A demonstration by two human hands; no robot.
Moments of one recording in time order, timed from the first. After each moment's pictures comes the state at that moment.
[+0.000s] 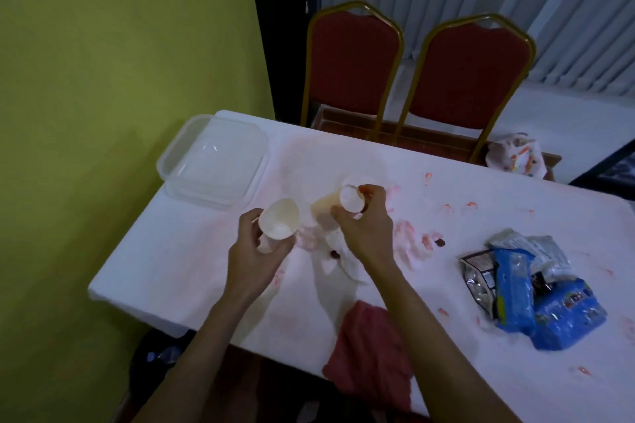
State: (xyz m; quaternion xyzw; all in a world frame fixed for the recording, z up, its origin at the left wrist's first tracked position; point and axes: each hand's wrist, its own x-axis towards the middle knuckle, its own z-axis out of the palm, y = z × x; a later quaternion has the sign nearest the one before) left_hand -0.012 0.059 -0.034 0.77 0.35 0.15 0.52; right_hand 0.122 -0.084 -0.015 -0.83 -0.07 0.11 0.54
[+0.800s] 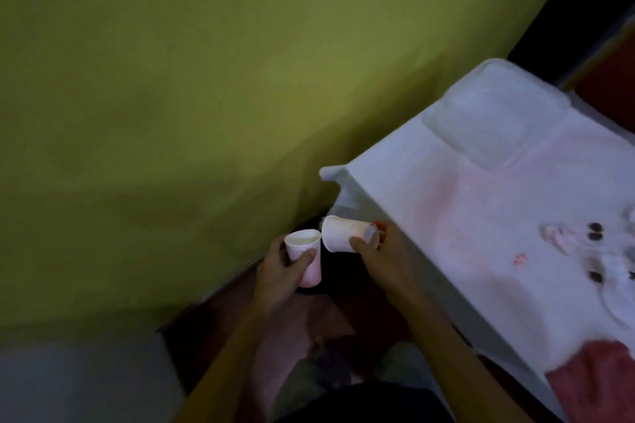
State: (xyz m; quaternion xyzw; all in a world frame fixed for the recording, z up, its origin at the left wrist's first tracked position) left_hand -0.420 0.201 -0.159 0.52 0.61 0.21 0.56; right_hand -0.222 0.134 -0.092 -0.79 -0.26 0.41 0.38
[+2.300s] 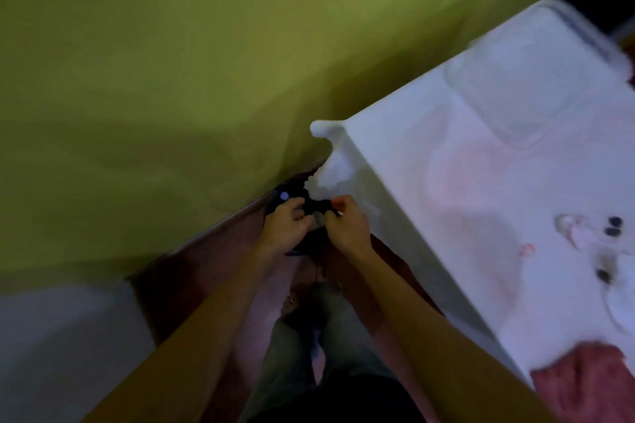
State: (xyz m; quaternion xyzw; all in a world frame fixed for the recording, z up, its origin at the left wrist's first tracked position) left_hand -0.365 0.237 -0.206 0.56 0.60 0.03 0.57; right_hand -0.234 0.184 -0.198 -0.81 -0.33 0.41 0.24
